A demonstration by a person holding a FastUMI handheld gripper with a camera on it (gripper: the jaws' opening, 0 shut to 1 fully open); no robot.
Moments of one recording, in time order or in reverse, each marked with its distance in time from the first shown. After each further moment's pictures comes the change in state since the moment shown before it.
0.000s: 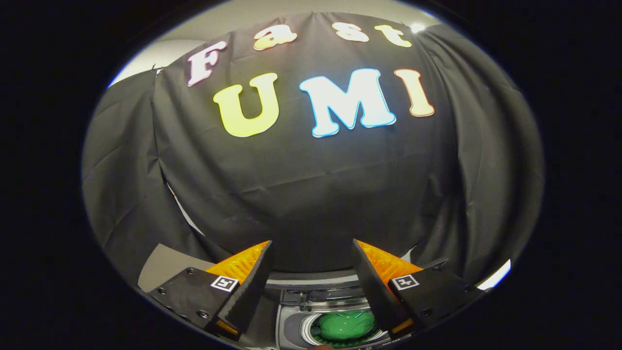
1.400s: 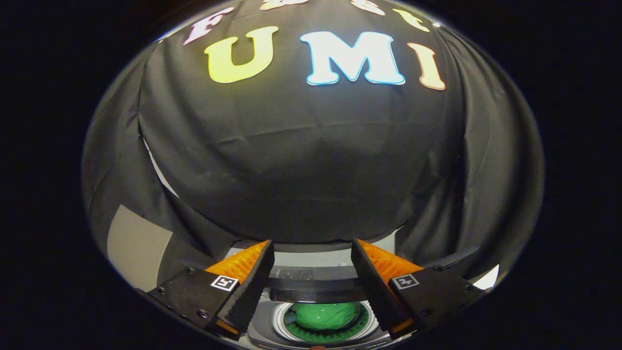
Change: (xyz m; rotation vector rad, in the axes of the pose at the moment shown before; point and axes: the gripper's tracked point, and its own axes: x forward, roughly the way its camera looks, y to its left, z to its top) arm 0.065 -0.031 -0.080 -0.140 0.195 -0.088
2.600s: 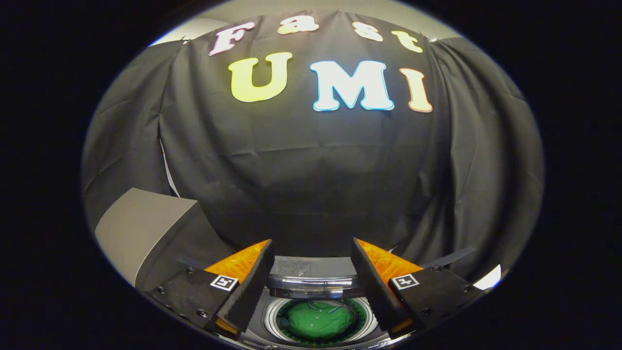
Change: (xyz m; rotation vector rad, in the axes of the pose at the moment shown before) arm -0.069 0.005 -0.053 -0.017 -0.263 0.006
